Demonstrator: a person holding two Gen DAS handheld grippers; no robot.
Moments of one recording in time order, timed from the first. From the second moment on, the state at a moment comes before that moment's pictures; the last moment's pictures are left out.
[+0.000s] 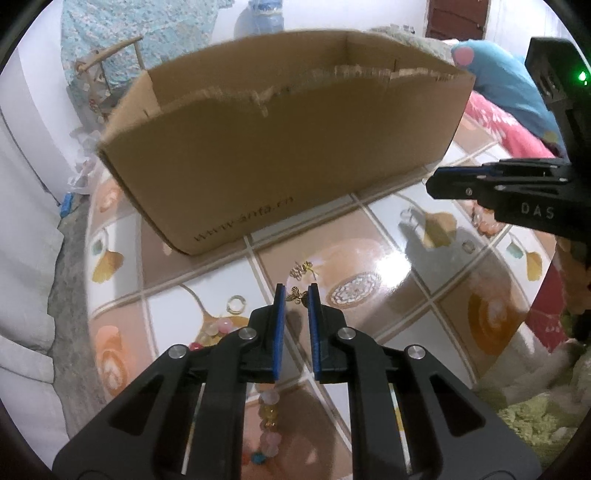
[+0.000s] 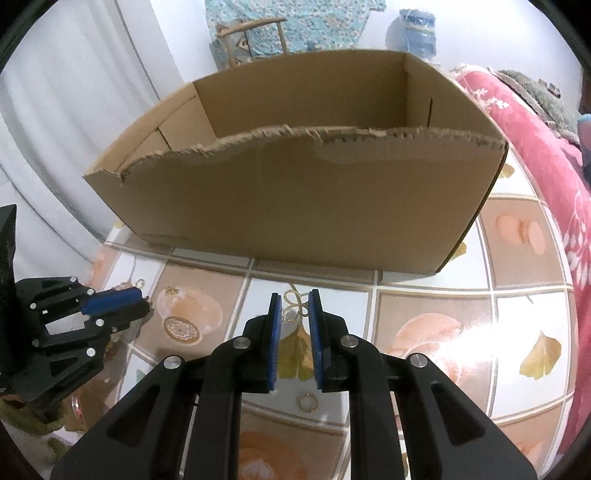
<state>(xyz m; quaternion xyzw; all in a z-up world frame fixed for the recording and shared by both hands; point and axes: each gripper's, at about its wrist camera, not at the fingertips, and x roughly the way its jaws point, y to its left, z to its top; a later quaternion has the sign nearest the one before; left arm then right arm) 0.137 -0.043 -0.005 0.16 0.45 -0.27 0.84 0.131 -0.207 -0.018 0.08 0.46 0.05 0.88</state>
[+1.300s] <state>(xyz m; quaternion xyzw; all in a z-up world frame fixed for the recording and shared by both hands) 0.345 -0.136 0.020 0.09 0.62 -0.33 0.70 0.364 -0.258 0.005 0.09 0.60 0.10 0.79</state>
